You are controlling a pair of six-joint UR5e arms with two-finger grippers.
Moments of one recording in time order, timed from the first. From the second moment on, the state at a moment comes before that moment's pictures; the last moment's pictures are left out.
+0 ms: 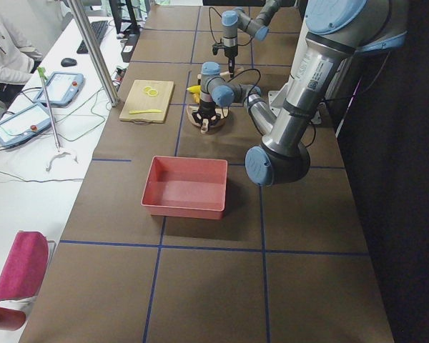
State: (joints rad) left arm -0.61 -2.08 -1.76 -1.53 -1.86 0.51; right arm 0.50 -1.24 1.91 -1.43 2.03 1.31
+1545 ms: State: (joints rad) left arm -0.59 -2.28 -1.59 -1.43 -1.87 0.38; right arm 0.47 -1.06 1.74 -1.42 2.03 1.31
